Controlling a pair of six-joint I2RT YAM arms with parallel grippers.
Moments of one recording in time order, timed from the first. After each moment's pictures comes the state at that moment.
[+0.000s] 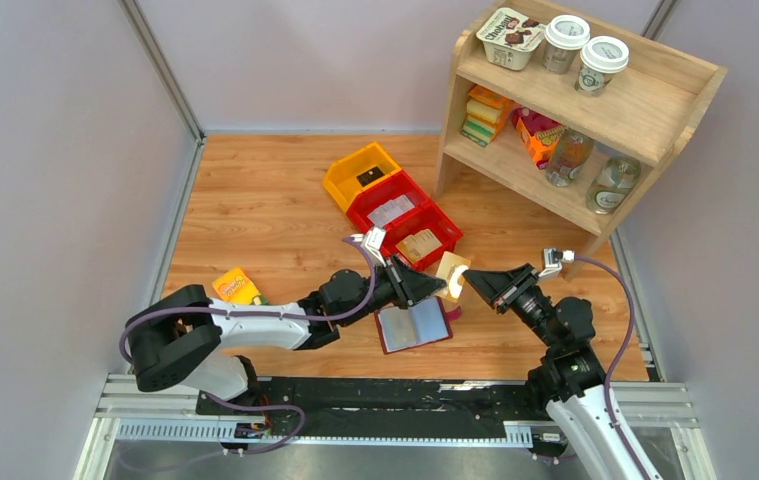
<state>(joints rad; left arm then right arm) -1.11 1.42 0.56 0.87 -0.07 -1.11 0.31 0.23 0.15 0.13 -0.37 1.31</state>
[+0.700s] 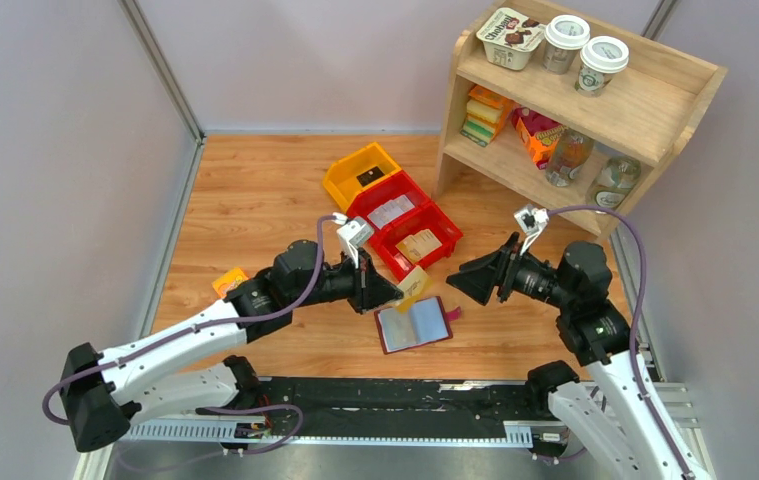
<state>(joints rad) -0.95 0.97 0.67 0.08 0.26 -0.64 0.32 0.55 0.65 -0.23 -0.69 0.60</state>
